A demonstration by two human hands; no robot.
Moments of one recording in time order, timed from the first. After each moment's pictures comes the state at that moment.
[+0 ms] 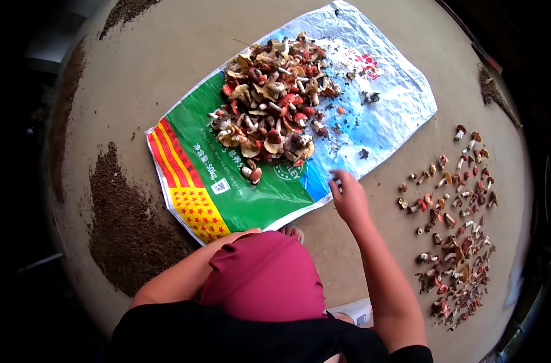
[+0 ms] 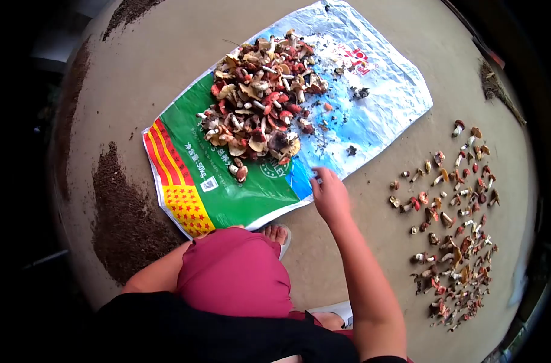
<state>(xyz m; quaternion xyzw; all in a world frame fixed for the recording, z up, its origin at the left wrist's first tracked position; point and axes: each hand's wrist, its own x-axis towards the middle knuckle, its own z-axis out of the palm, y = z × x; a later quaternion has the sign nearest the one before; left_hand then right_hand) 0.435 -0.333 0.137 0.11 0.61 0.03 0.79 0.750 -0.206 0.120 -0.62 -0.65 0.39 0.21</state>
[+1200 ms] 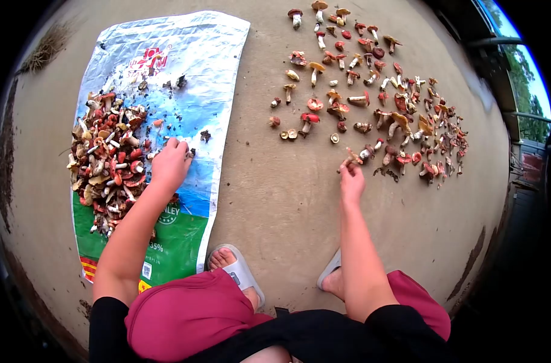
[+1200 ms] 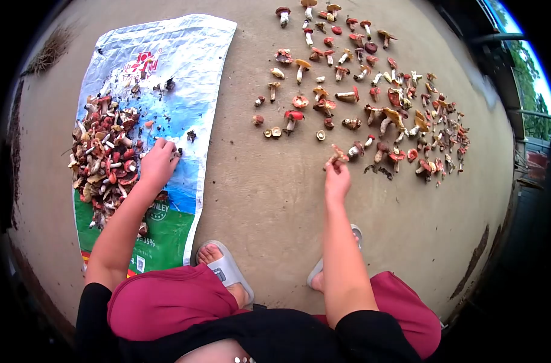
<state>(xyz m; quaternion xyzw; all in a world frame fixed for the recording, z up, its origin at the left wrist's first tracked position) 0.665 -0.051 0.040 0.92 0.36 -0.06 0.16 0.992 -0.388 0.000 -0.86 0.03 0.20 0.46</state>
